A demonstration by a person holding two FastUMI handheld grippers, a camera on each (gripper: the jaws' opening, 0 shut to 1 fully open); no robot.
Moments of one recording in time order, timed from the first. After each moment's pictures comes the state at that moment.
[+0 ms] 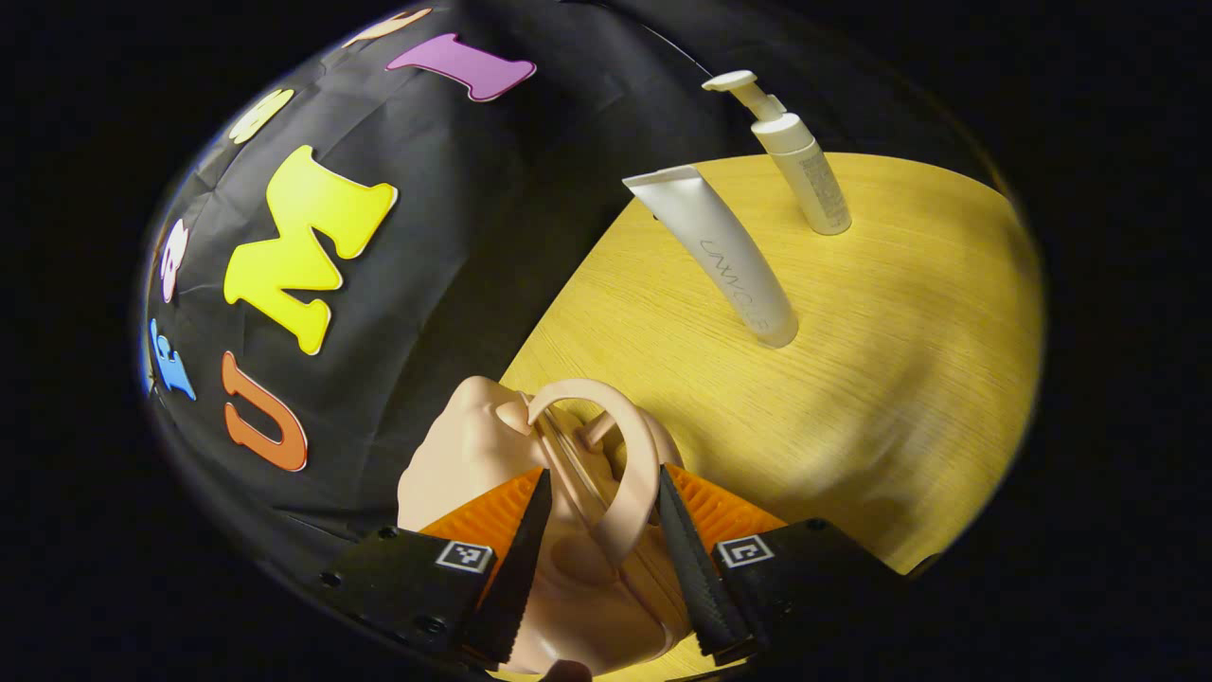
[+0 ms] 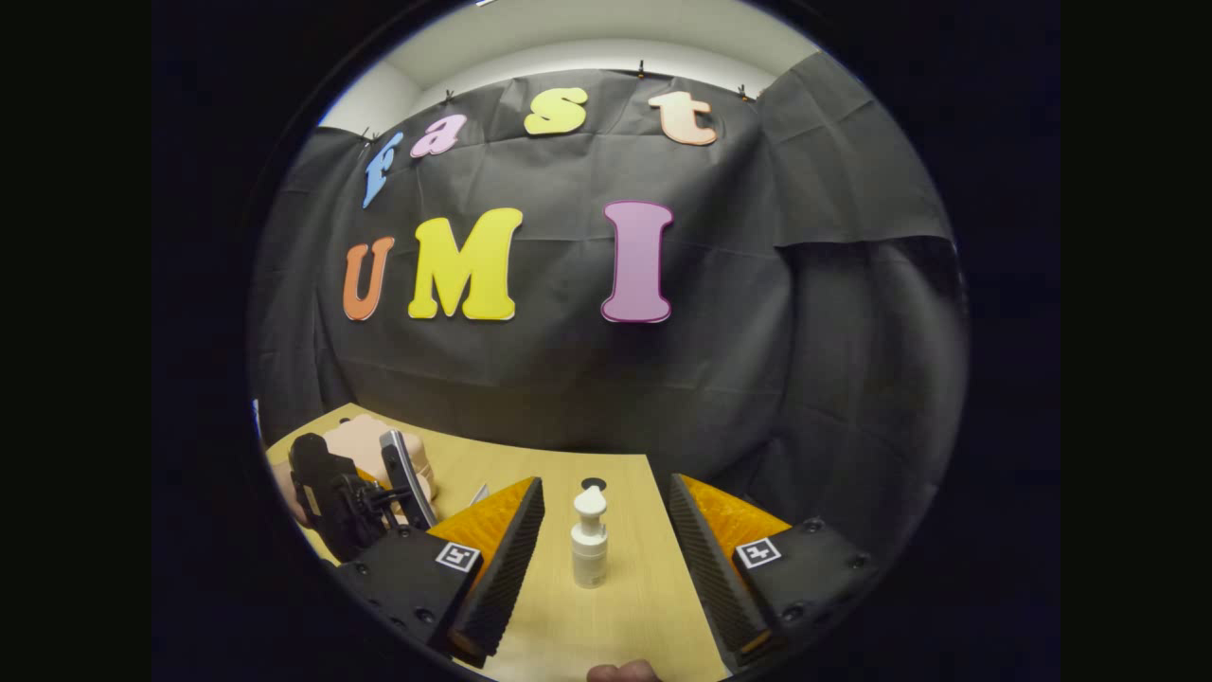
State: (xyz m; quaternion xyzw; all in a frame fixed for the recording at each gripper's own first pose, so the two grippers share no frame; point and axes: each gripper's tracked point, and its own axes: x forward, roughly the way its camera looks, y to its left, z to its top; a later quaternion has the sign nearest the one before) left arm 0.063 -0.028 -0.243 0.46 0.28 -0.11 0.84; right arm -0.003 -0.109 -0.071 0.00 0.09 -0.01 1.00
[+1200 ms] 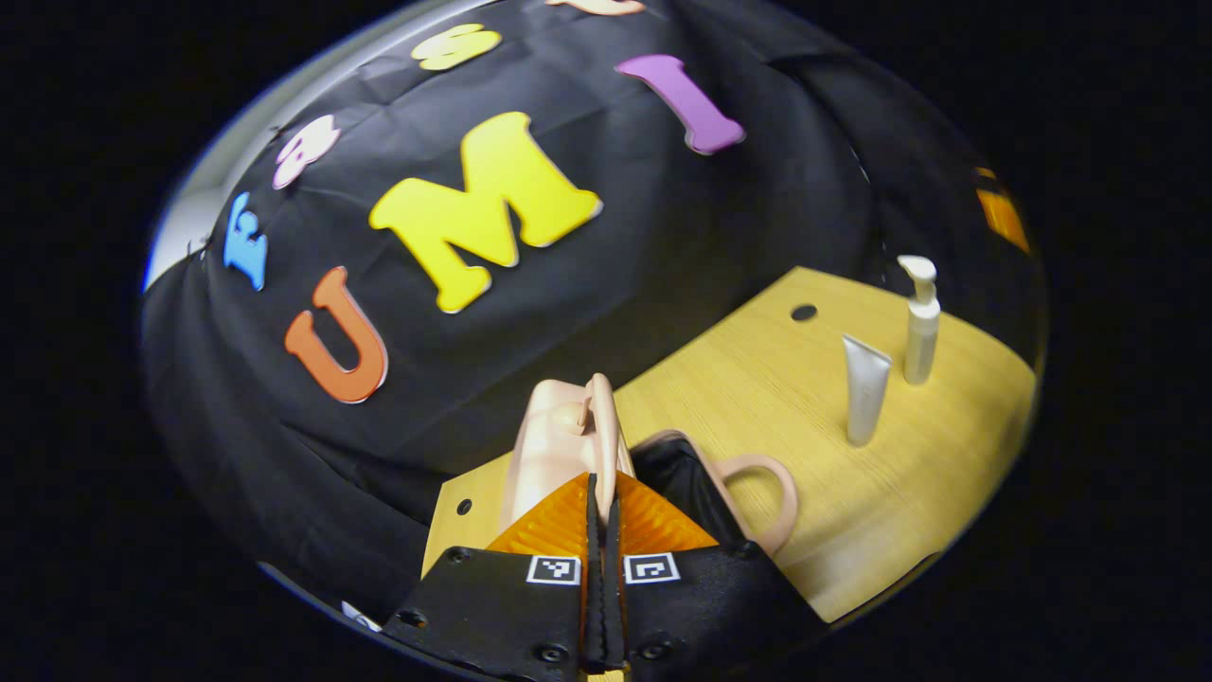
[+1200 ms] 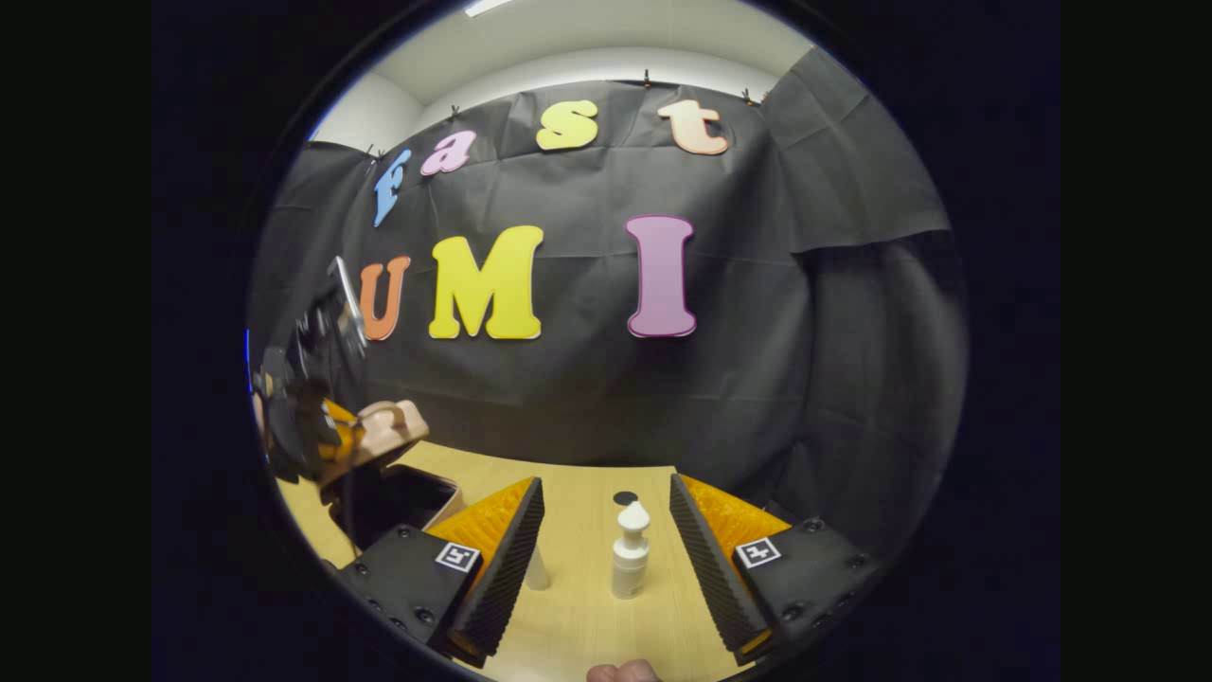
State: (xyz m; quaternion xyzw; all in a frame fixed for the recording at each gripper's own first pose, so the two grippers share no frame) left arm 0.054 0.086 -0.056 0.24 0.16 0.01 0.96; right arm -0.001 -0.048 -0.048 0.01 0.06 0.03 1.00
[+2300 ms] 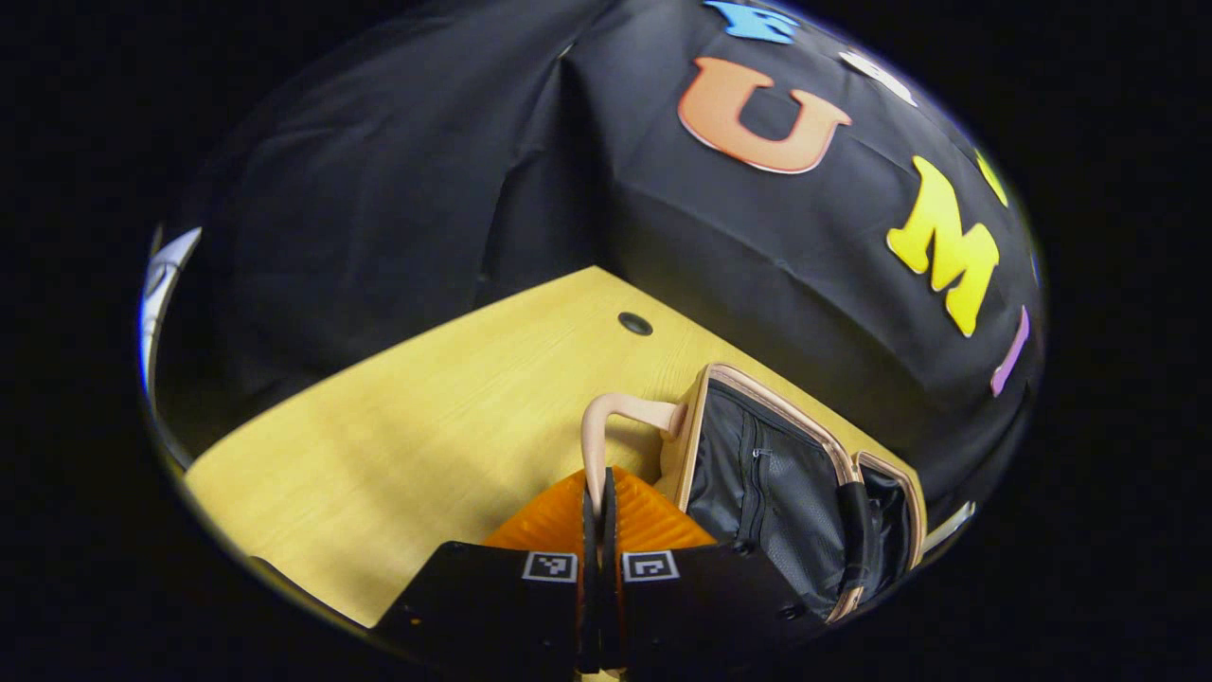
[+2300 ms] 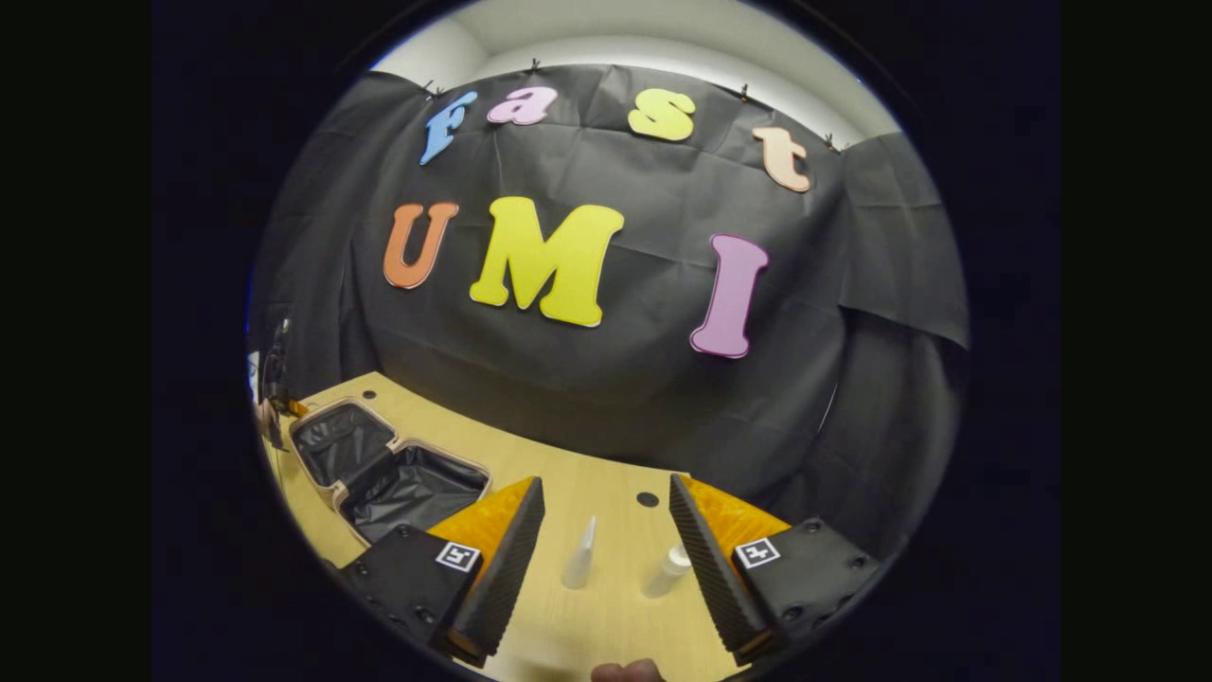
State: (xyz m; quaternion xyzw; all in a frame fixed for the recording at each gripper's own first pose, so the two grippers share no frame) left arm 0.069 0.465 -0.304 -0.27 0.23 0.14 0.92; right arm -0.002 0.062 -0.025 -0.10 0.10 0.03 0.99
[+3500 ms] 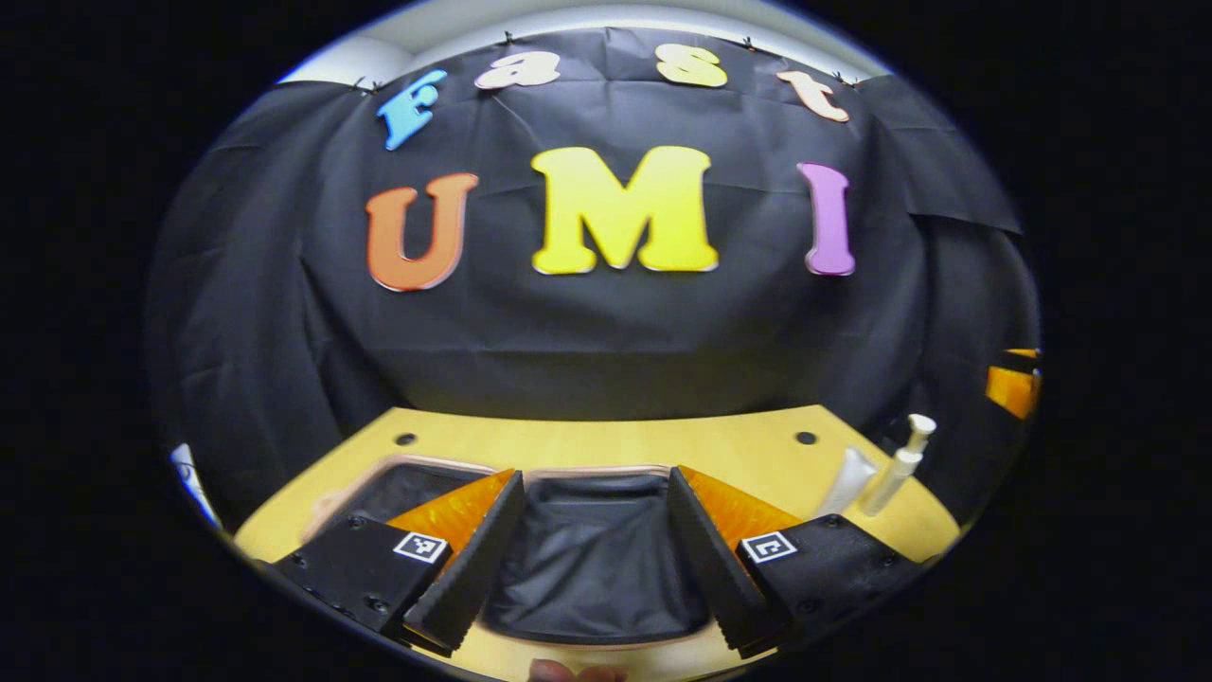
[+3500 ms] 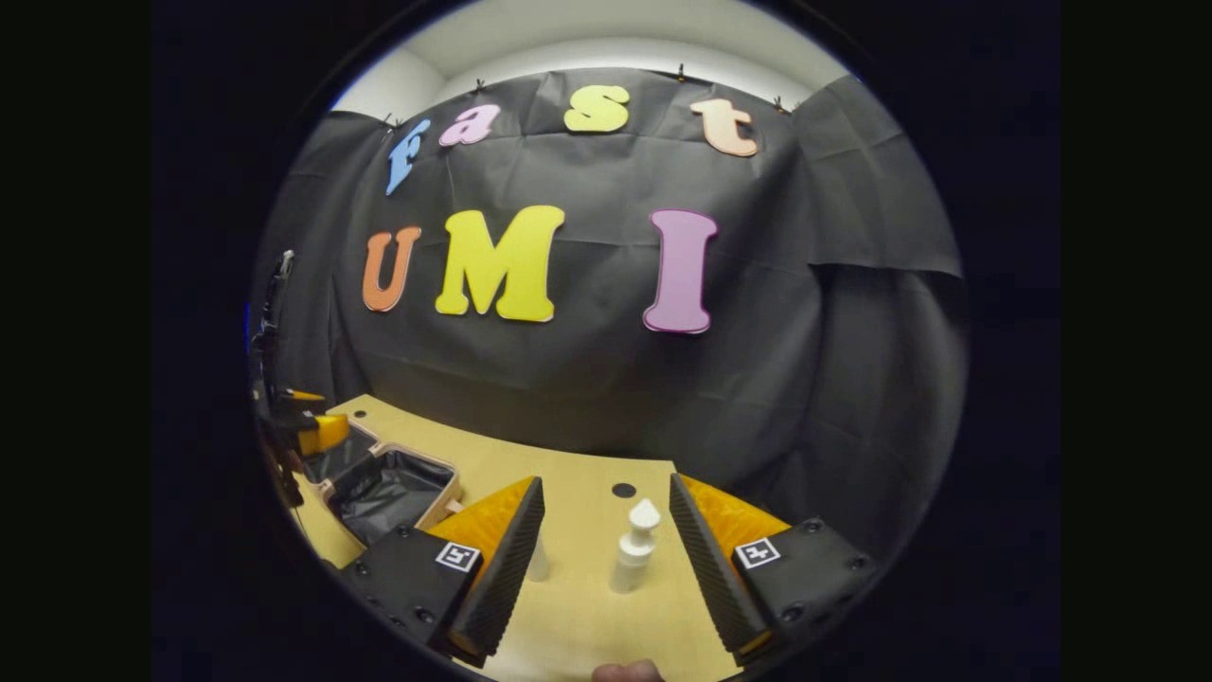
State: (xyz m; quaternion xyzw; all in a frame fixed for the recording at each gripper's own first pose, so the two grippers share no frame) left arm 0.047 0.017 -0.123 -0.01 0.12 -0.03 0.99; right arm -0.002 -0.063 -0.059 -0.03 0.10 0.01 0.99
